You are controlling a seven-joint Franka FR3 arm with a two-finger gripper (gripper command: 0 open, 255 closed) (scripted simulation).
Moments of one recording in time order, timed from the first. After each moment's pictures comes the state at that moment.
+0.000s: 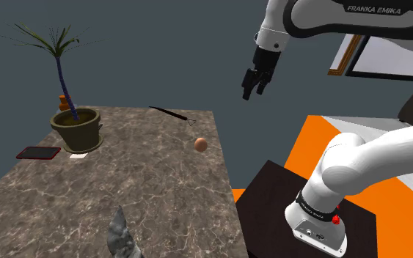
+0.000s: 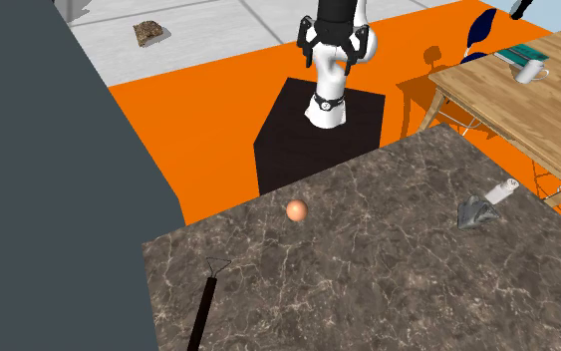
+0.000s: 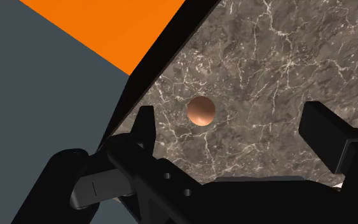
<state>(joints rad) 0.00 -0.76 0.02 -2.36 0.03 1.68 0.11</state>
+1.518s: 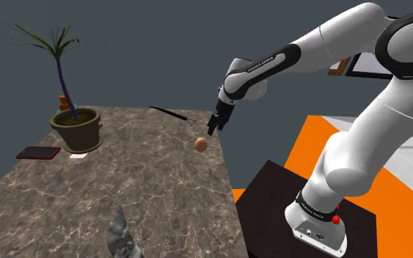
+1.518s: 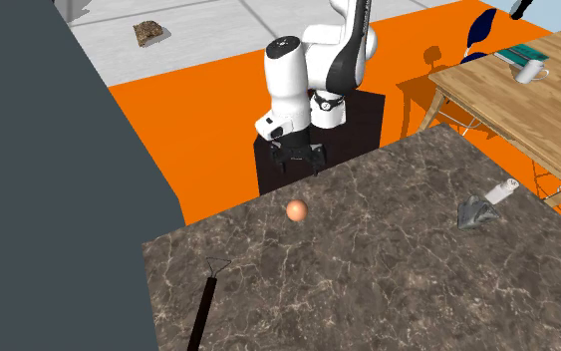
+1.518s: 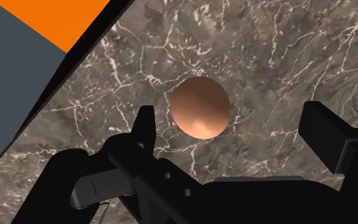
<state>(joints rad) 0.11 -0.17 -0.19 -2.51 0.28 2.44 -0.31</state>
